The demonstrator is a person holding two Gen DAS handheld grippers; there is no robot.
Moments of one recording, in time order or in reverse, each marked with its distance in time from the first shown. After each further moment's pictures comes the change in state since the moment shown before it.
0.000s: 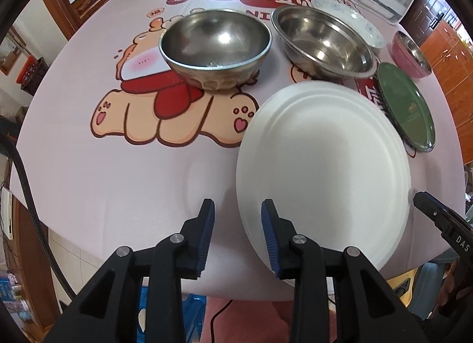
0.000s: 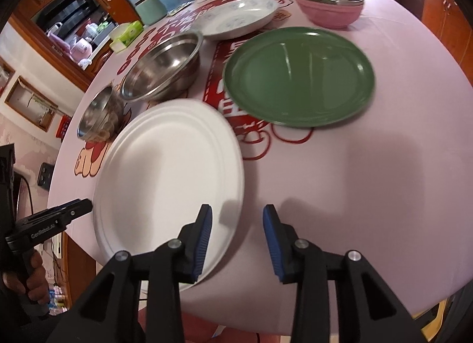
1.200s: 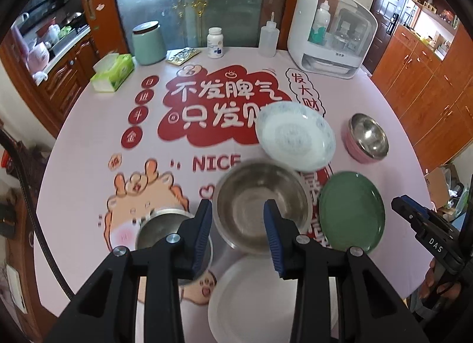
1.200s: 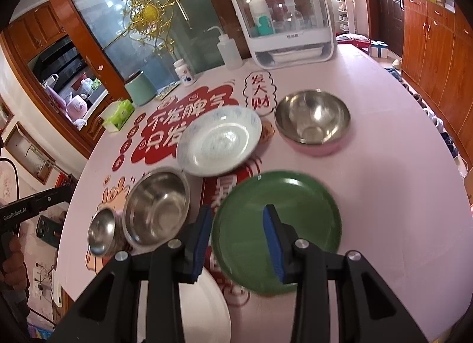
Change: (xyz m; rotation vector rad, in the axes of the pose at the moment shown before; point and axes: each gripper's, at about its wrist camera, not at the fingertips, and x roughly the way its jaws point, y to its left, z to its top) left arm -0.090 -0.067 0.192 0.193 -0.216 -0.085; right arm -0.051 -0.012 0.148 0.048 -0.266 -0.025
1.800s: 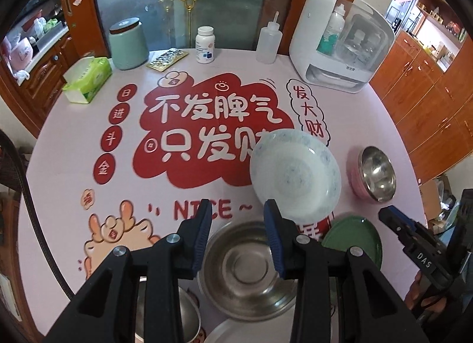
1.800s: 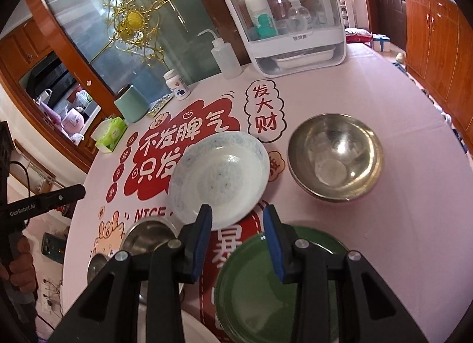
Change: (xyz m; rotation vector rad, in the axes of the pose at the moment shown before) left arm 0.071 0.005 0.082 -0.034 0.034 -0.077; right arm 0.066 -0.004 0.060 0.054 0.011 0.031
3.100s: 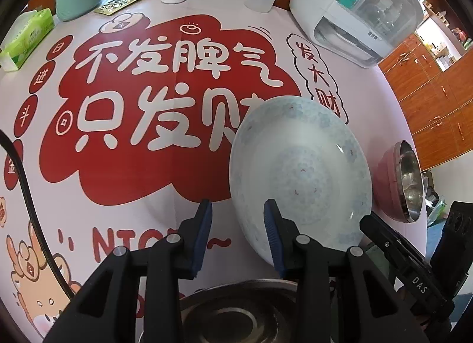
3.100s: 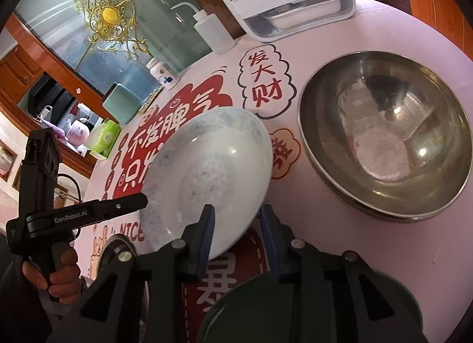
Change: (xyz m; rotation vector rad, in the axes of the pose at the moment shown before) left arm 0.164 -0.007 0.011 -0.038 0.159 -0.143; right arm 0.099 -0.032 -0.008 0.095 0.041 0.100
